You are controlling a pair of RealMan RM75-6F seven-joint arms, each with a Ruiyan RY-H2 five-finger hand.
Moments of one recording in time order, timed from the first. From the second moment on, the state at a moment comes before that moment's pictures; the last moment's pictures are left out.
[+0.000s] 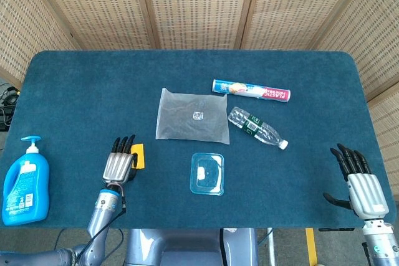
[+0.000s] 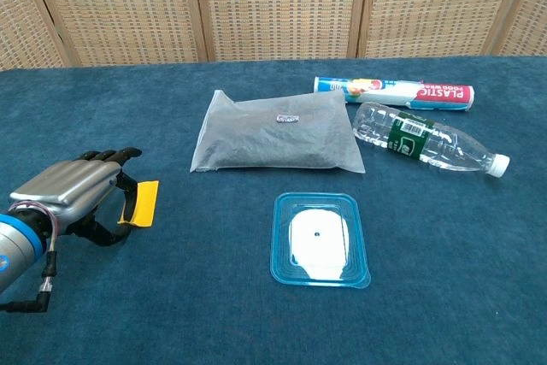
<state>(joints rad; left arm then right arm) -0.47 -1.84 -0.12 -1.35 1.10 1.22 0.65 0.10 -1.11 0.04 -1.63 -1.53 1.44 0.09</state>
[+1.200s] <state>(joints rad) -0.62 -1.80 -0.38 -1.30 0.88 1.11 0.67 0.11 -1.13 0.04 -1.62 -1.51 1.41 0.07</state>
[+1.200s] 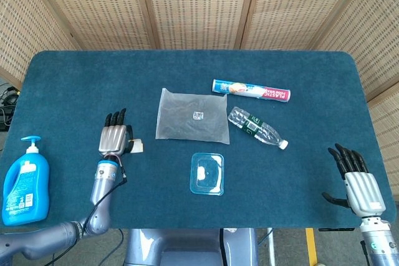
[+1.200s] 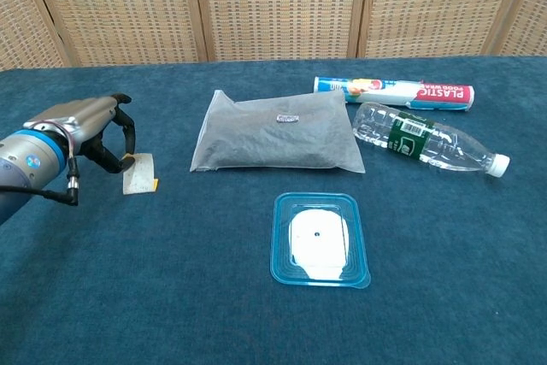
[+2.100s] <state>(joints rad) -0.45 -1.39 -0.49 -2.02 0.66 1.05 0.30 0.11 -1.12 0.03 -1.63 -1.53 1.43 0.06</state>
